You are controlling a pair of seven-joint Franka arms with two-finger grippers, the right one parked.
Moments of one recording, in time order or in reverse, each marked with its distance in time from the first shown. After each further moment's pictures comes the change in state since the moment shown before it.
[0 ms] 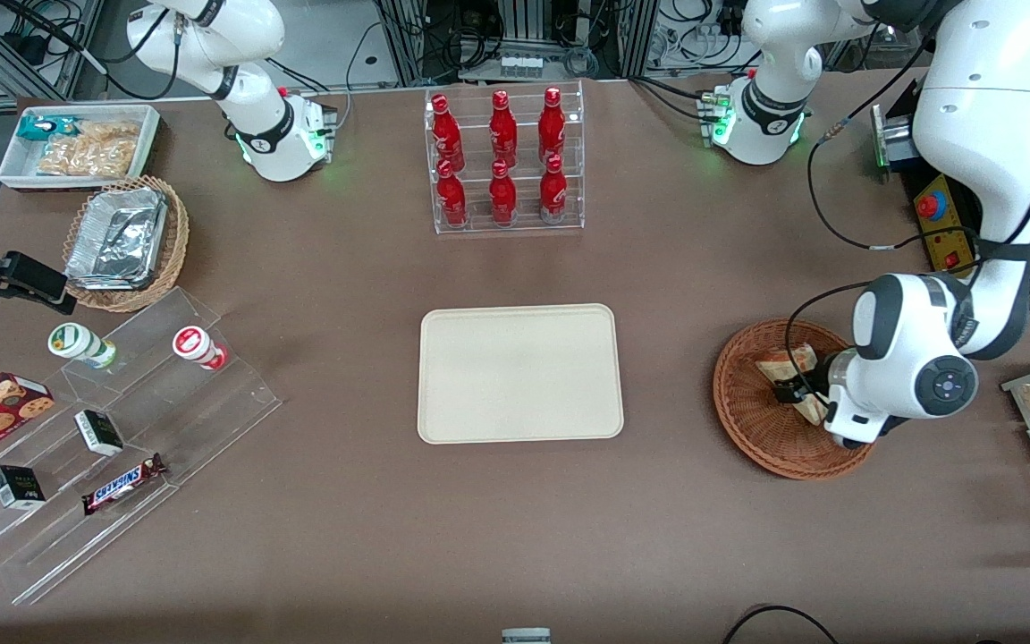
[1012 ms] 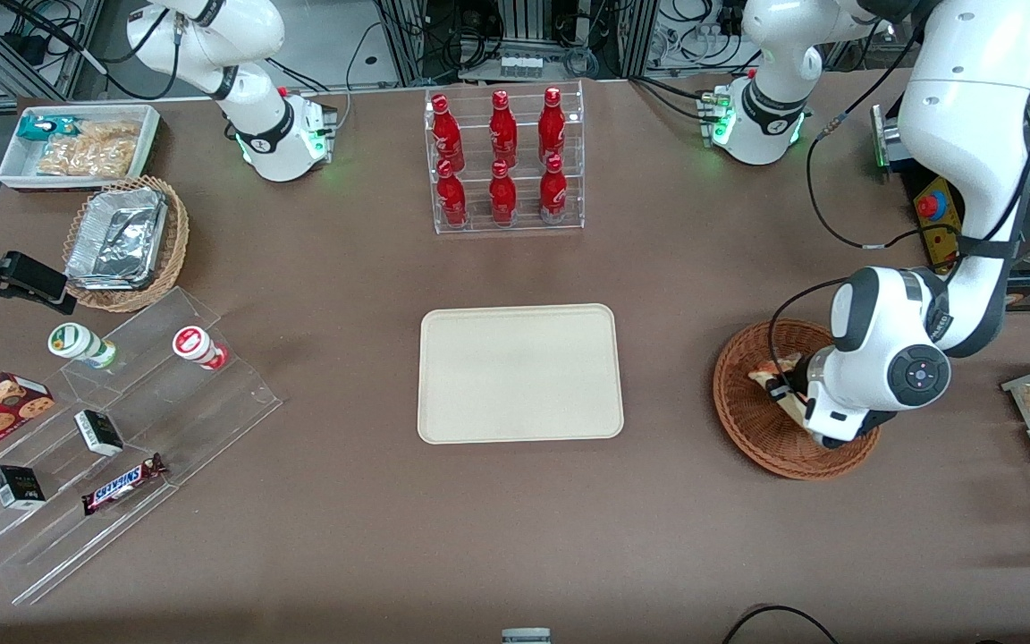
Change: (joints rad) arm -0.040 -0.028 -0.043 0.033 0.000 0.027 -0.008
